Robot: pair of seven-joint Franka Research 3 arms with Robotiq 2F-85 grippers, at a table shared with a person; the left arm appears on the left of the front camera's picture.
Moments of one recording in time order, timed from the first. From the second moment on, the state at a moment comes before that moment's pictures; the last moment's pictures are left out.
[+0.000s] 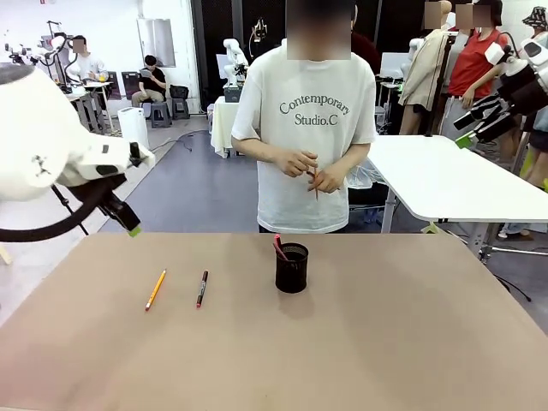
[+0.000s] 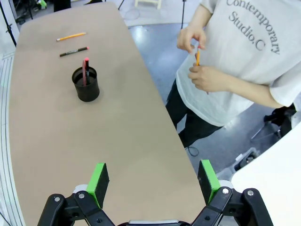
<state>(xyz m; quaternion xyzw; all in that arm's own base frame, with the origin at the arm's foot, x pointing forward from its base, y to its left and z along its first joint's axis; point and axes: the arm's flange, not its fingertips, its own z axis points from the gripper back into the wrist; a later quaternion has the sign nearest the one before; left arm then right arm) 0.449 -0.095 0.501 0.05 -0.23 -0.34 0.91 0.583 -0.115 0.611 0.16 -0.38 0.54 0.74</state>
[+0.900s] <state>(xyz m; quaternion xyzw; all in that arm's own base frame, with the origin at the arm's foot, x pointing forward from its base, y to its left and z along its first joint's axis) 0.453 -0.102 0.497 0.05 -0.24 -0.32 0.92 0.583 -0.115 0.612 0.16 -0.38 0.54 0.74</state>
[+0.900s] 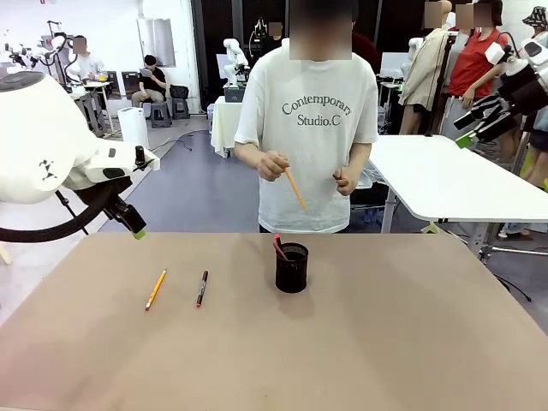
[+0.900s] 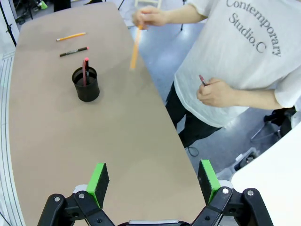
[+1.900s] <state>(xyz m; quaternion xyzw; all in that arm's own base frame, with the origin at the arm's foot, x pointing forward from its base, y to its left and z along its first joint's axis) 0.559 -0.124 0.372 0.06 -0.12 -0.11 0.98 0.583 -0.115 0.612 0.16 -0.38 0.54 0.74</state>
